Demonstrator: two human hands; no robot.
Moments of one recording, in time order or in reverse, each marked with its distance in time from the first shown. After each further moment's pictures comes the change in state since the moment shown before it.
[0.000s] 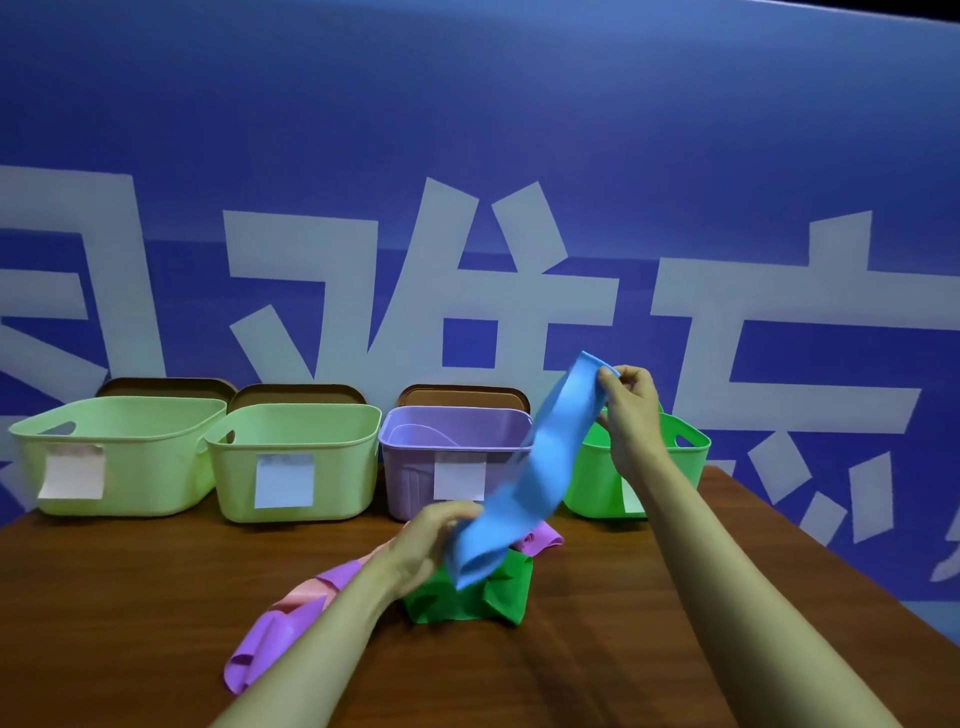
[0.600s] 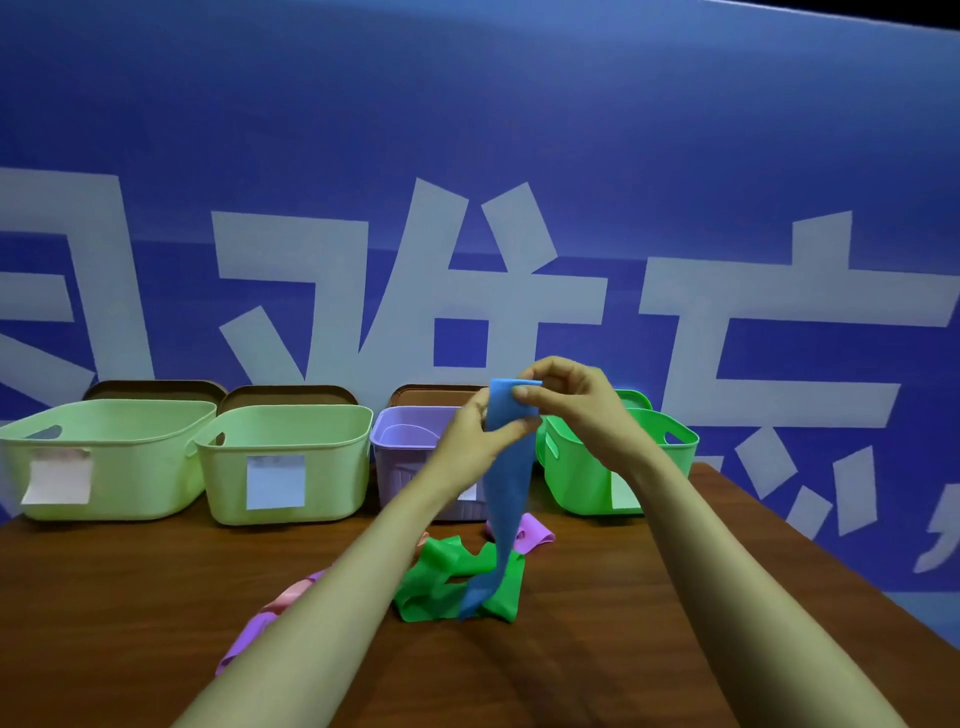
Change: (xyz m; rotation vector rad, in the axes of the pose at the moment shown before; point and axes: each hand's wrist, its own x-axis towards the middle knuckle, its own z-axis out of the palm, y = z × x) left_hand 0.015 0.077 0.065 0.452 0.170 0.475; right_hand -0.035 -0.033 0.006 -0.145 -0.671 -0.155
